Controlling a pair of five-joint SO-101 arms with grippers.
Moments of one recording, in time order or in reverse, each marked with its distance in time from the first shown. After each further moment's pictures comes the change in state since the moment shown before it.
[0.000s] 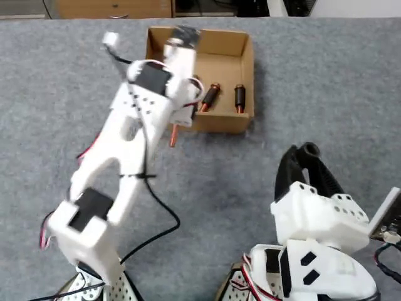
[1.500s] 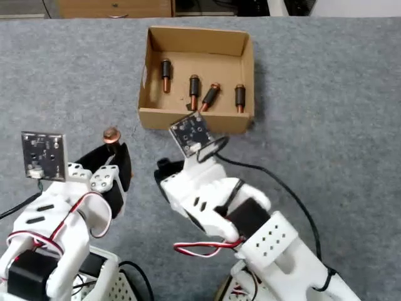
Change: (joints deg) left arm -6.9 -89.5 67.8 -19.2 2.1; right arm -44.7 24.7 35.7 -36.1 10.7
